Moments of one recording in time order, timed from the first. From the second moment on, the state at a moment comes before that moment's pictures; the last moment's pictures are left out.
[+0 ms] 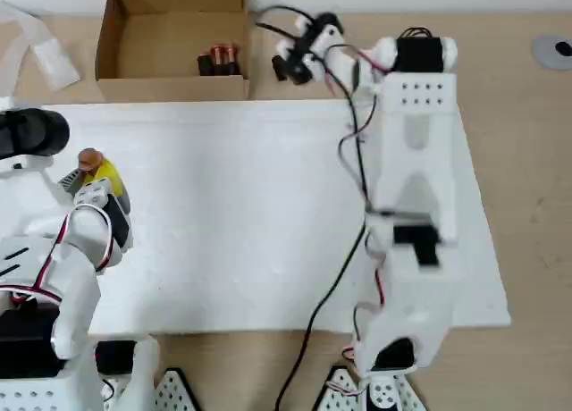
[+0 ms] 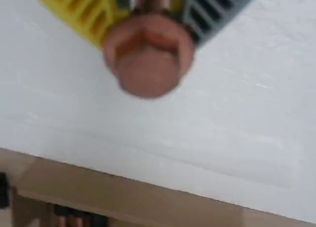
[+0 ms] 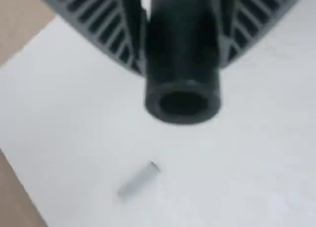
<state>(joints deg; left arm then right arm) -6.1 -67.3 28.3 74.9 1.3 -7.9 18.3 -40.1 101.2 39.5</state>
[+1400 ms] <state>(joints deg) 13.2 -67.2 40.1 45.5 16.2 -47.4 -86.5 74.8 24.3 5.7</state>
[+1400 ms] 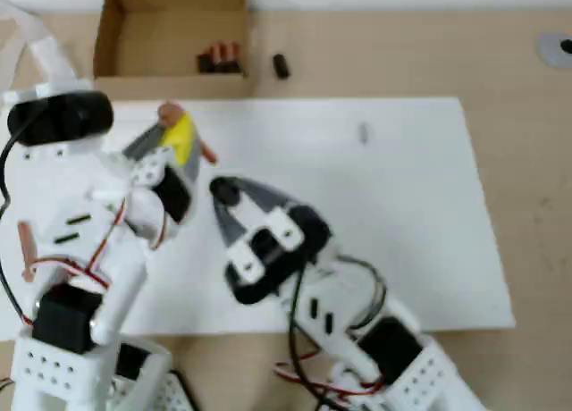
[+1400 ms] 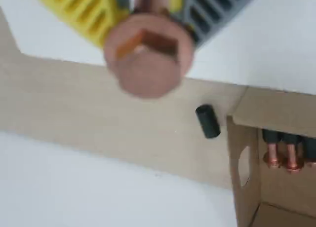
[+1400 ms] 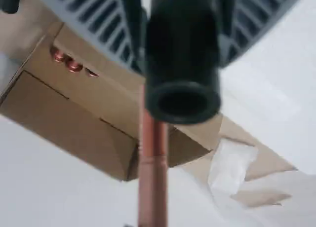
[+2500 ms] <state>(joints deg) 19.3 -67.2 29.9 56.3 15.5 -47.6 -86.9 77.0 24.1 0.0</state>
